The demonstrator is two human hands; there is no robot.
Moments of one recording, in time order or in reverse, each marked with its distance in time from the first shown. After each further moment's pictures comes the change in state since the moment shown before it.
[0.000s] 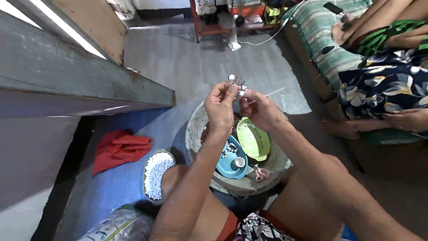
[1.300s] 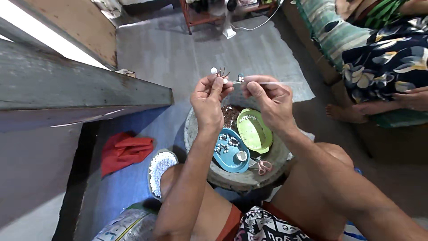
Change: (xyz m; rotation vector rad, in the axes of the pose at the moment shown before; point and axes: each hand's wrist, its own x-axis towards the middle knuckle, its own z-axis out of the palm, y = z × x) left_hand 0.016 -0.002 0.008 -0.222 0.048 -0.042; right_hand -0.035 -0.020 0.003 -0.535 0.222 -0.603
